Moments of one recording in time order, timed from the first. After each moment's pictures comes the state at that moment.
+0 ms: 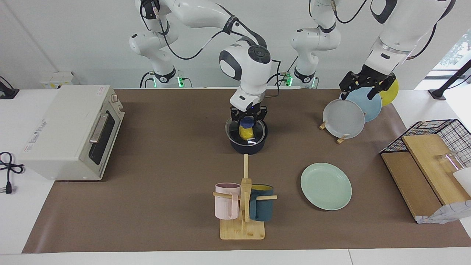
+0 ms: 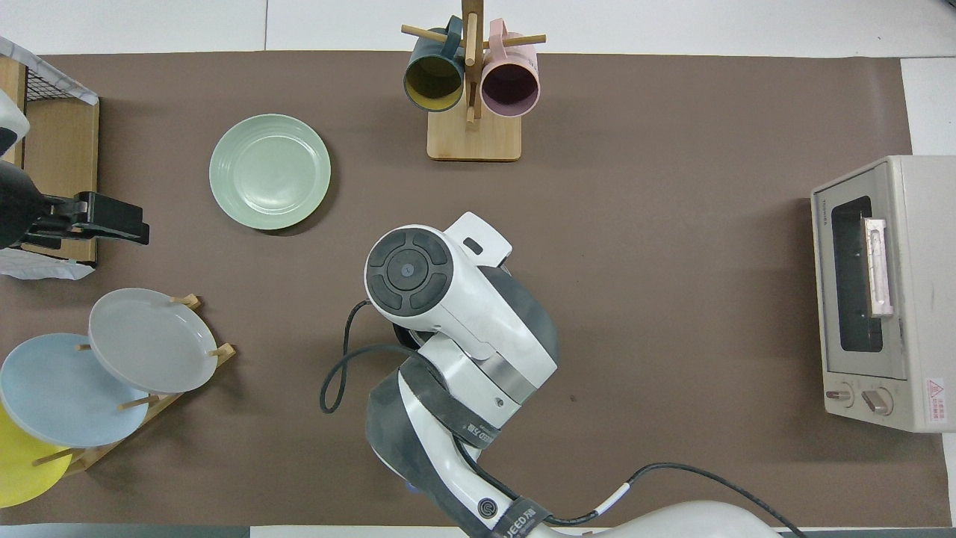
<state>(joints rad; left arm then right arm) -0.08 -0.03 -0.05 -1.58 -0.03 1.53 -0.09 0.68 0.39 0.05 -1.59 -0.06 1.93 0.71</state>
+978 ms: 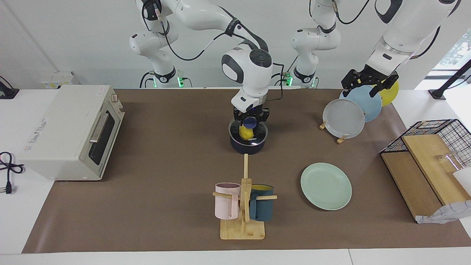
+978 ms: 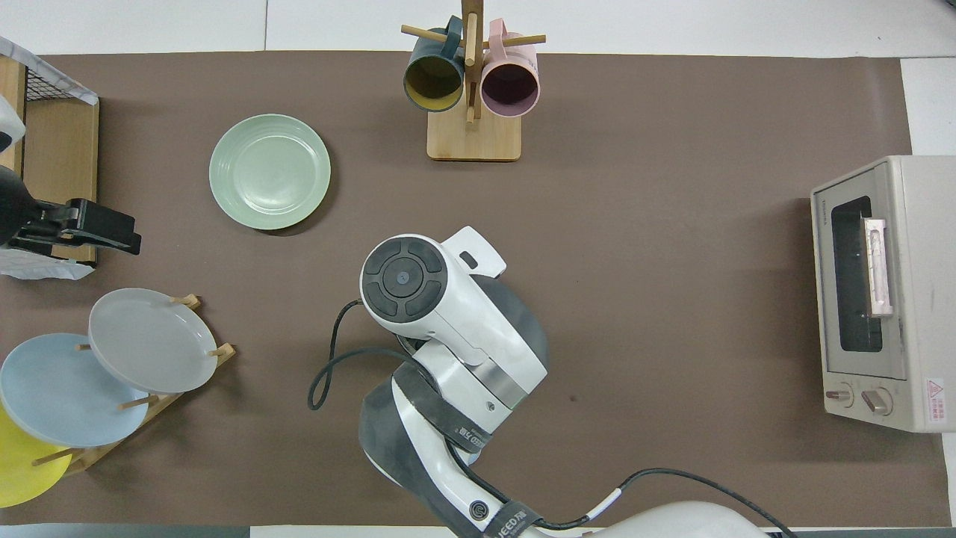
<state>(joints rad) -0.06 0.00 -0.06 -1.53 -0.03 1.46 -0.04 0.69 0.39 0.06 -1.60 -0.02 1.95 0.82</state>
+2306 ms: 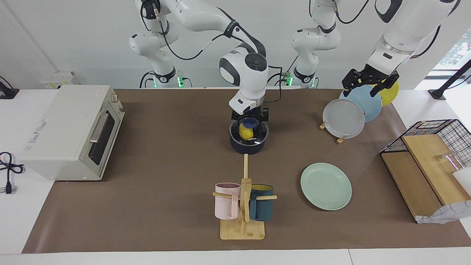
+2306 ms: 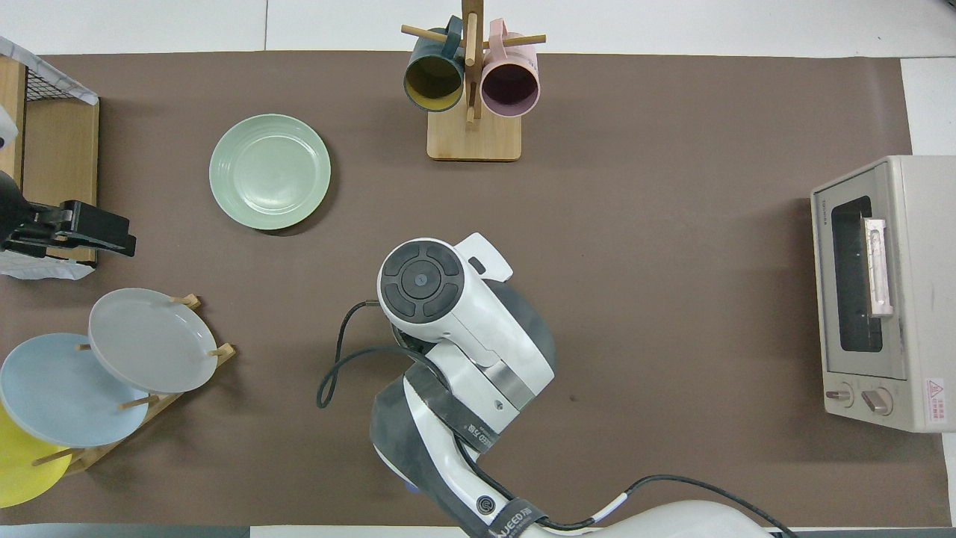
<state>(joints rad) -0.05 -0.01 -0.06 -1.54 -0.03 1.46 -0.04 0.69 0.38 0.06 -1.66 0.01 2.00 0.83</state>
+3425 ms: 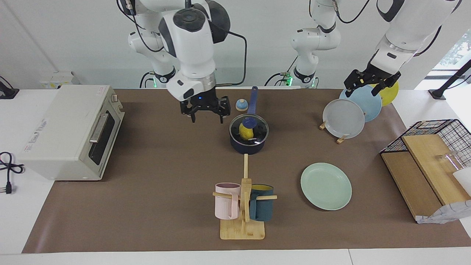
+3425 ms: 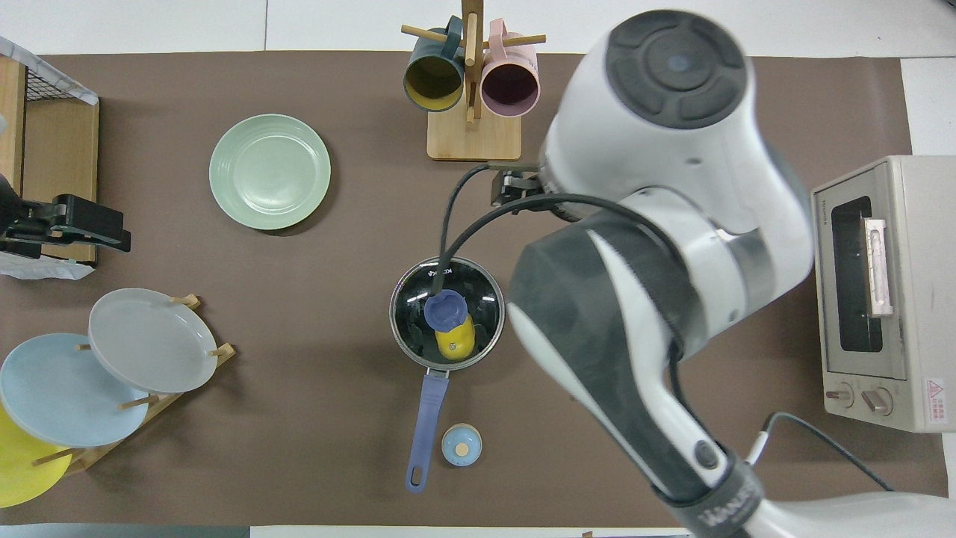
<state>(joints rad) -0.05 -0.02 -0.06 -1.54 -0.03 1.47 -0.10 0.35 0.28 0.04 -1.30 0.00 1.62 0.43</state>
